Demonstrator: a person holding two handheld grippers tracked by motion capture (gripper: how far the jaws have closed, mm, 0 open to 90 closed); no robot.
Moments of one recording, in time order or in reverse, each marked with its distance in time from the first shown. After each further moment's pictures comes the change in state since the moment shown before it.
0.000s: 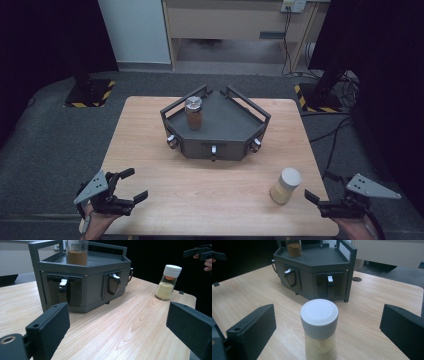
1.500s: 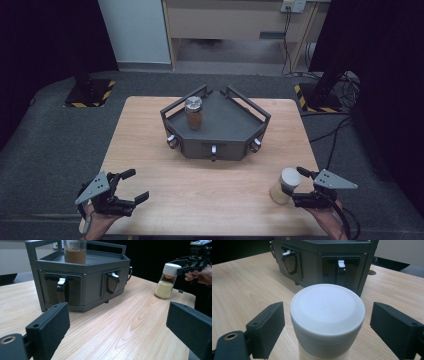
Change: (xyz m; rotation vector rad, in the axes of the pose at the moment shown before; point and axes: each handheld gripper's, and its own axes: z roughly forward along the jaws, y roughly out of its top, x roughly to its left) left arm -0.002 0.001 0.002 0.010 -0.004 0.004; right arm -0.009 -0.029 0.068 0.031 0.056 -0.053
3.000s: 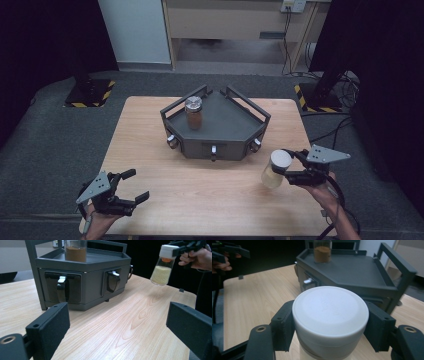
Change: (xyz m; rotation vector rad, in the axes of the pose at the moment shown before) left arm 0.000 0.001 0.001 0.011 0.003 -0.005; right arm -0.042 0.071 0.033 -0.027 0.215 -0.078
